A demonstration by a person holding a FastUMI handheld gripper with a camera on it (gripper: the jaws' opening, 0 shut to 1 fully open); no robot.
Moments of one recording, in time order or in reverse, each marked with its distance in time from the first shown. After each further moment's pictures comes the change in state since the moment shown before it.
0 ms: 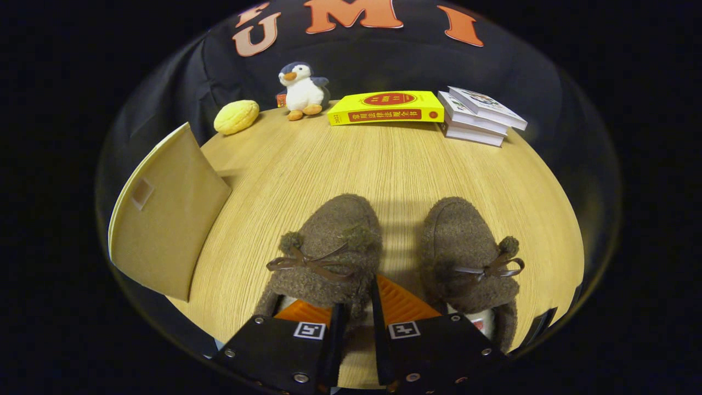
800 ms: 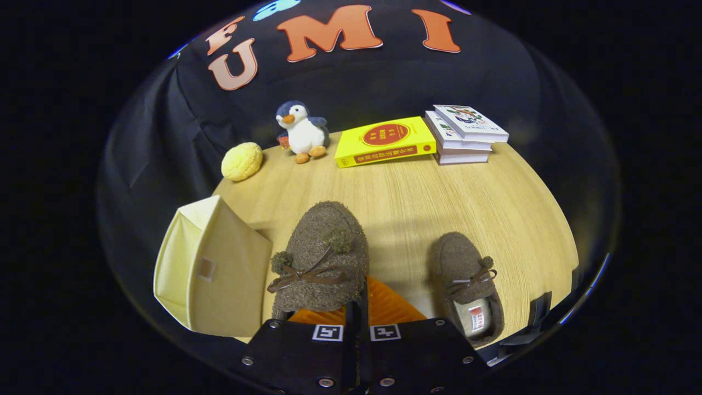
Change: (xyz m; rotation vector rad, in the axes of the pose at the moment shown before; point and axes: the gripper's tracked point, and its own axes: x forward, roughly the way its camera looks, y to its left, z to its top) arm -0.088 0.067 0.091 0.151 -0.043 0.043
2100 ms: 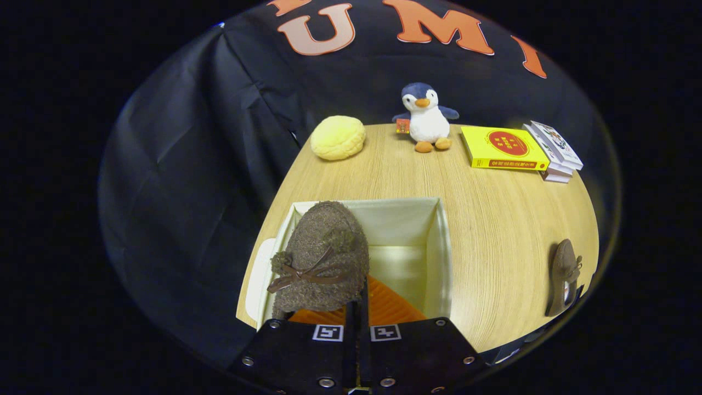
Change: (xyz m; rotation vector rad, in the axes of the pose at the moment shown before) arm 0.033 0.281 -0.029 -0.101 0.162 0.077
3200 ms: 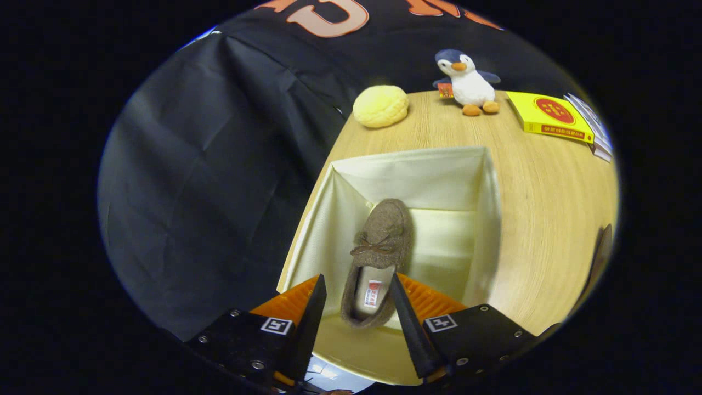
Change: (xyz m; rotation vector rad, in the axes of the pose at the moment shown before) arm -0.033 0.010 -0.022 -0.026 0.078 0.360
